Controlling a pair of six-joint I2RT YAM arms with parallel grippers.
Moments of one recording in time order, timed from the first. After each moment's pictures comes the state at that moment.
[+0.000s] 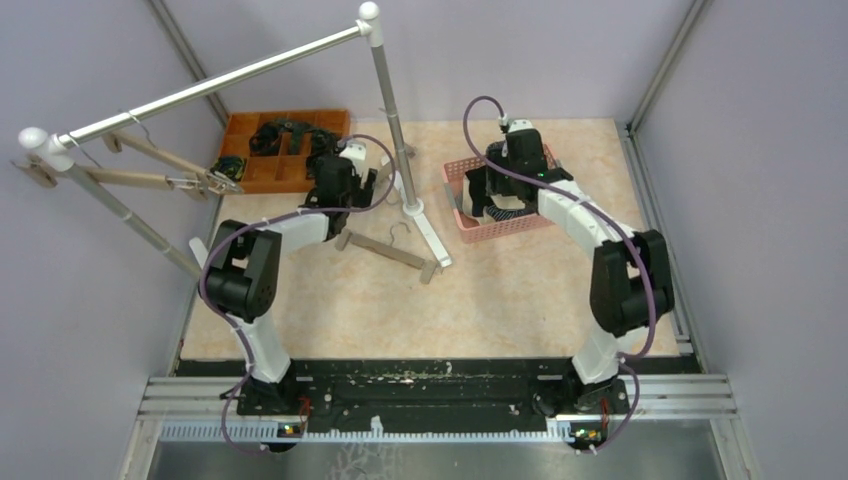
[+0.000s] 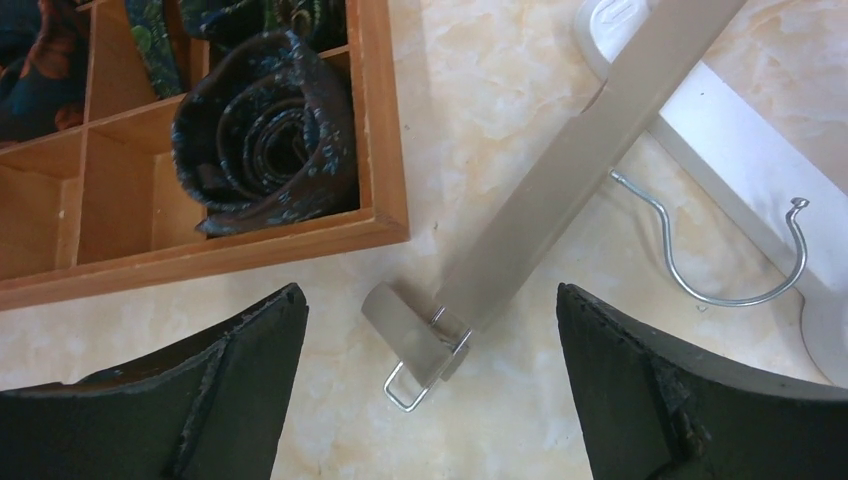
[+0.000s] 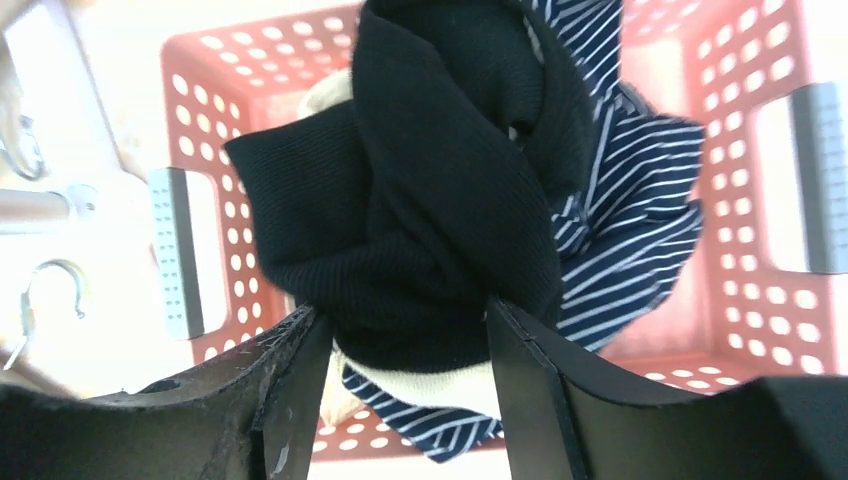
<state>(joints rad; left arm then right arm) -0.33 1.83 1.05 0.32 -0.36 0.12 0.33 1.73 1.31 -0.29 0.11 0.17</state>
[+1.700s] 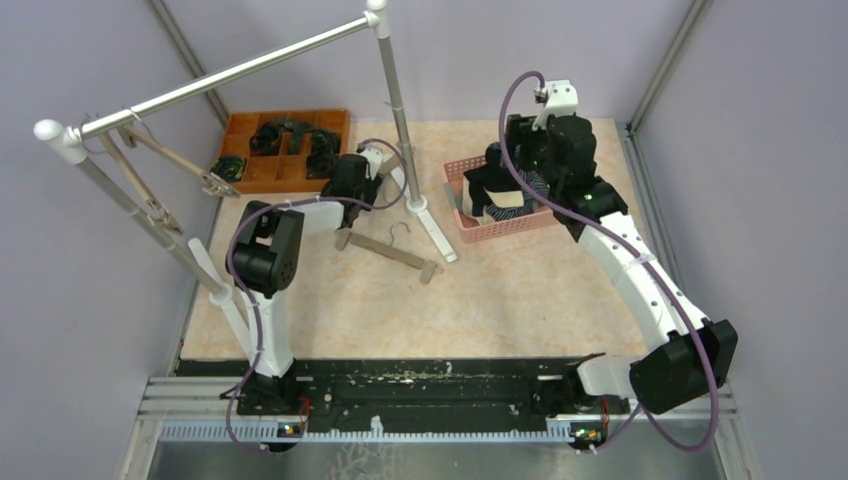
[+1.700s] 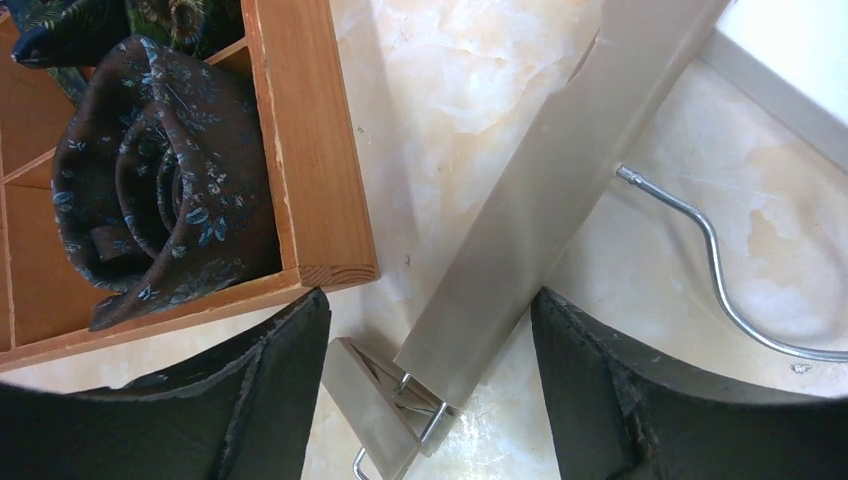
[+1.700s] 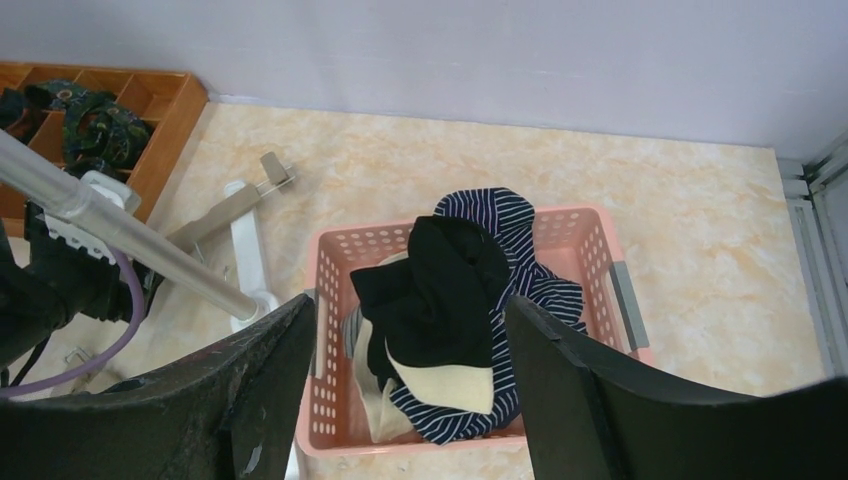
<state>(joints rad) -0.34 2.07 1.24 0.25 -0.36 0.27 0.36 1.28 1.29 -0.21 0.16 0.10</state>
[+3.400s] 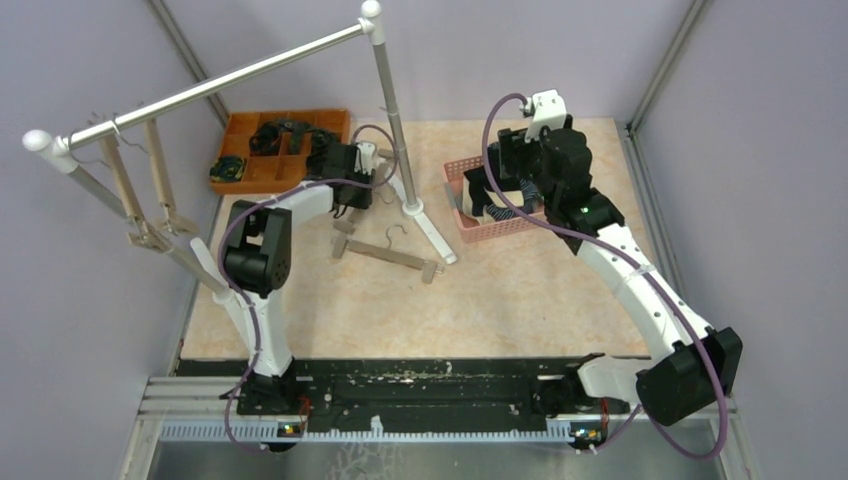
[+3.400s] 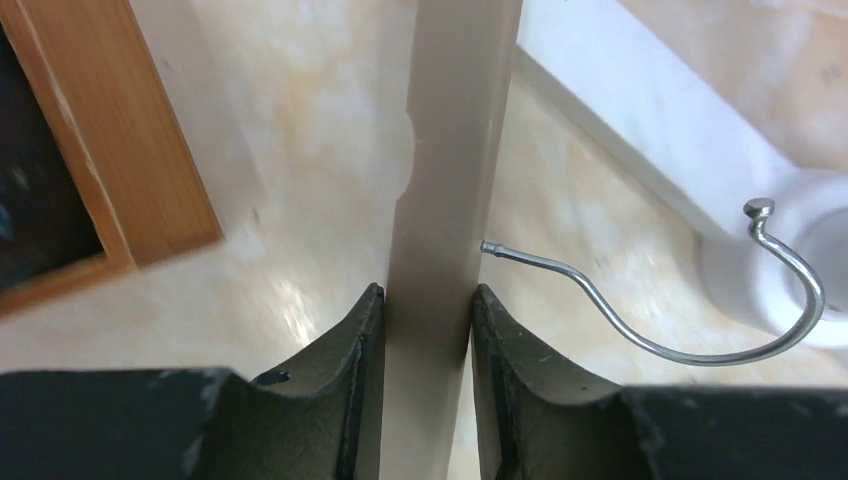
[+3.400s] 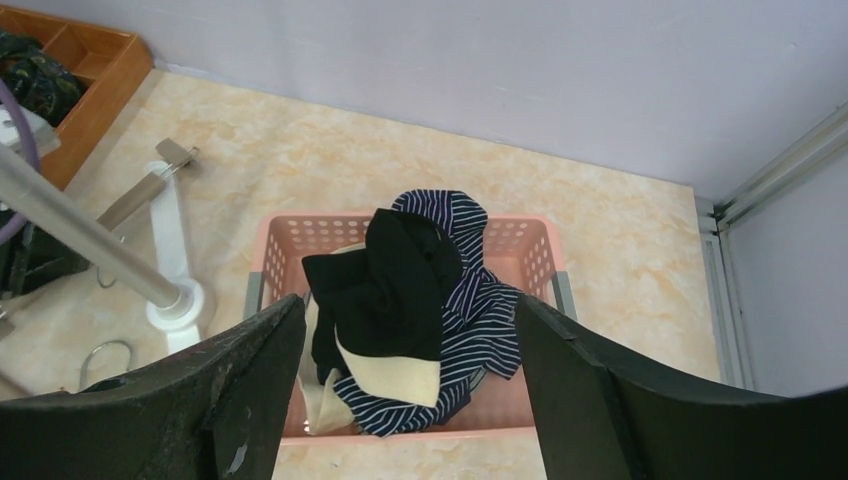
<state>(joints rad) -0.28 2.09 1.44 -0.15 -0.01 0.07 0.41 1.23 1.21 -0.16 0.24 -0.08</state>
